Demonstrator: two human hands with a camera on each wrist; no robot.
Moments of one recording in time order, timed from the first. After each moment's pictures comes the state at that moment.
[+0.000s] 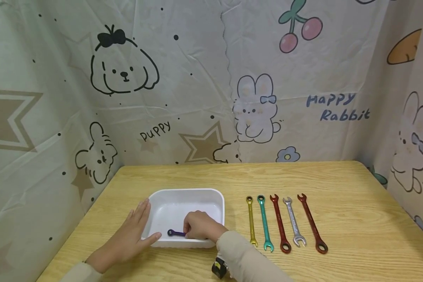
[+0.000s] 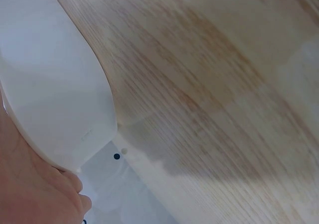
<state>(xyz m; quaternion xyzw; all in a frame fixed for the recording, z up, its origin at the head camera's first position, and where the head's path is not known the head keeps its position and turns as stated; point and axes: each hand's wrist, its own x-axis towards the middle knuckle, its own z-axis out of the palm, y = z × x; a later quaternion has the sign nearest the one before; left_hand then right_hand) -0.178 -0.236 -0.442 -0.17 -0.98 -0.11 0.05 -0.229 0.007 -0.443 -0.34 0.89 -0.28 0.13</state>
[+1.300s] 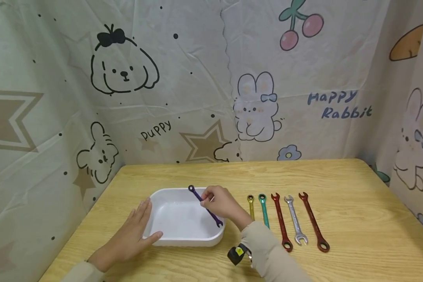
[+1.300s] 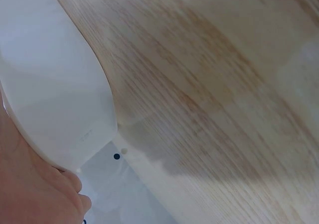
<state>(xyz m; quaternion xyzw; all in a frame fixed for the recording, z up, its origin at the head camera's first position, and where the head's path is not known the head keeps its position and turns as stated) -0.176 -0.237 -0.439 -0.17 -0.98 -0.11 0.04 -0.250 0.059 -0.409 -0.21 0.85 -0.47 0.07</state>
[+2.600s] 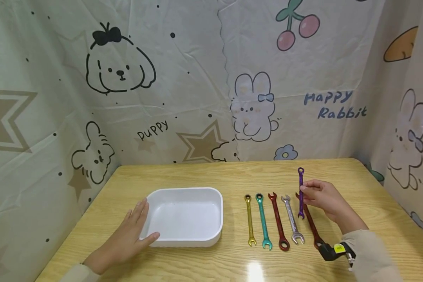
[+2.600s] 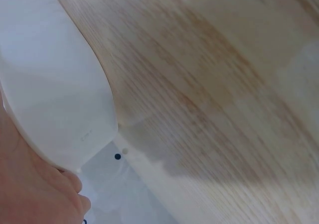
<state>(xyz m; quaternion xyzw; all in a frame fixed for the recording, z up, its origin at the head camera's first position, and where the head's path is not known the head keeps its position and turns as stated) -0.177 -0.235 -0.440 -0.17 -0.98 -0.12 0.04 -0.239 0.315 -0.418 -0.01 0.82 -0.57 0.08</state>
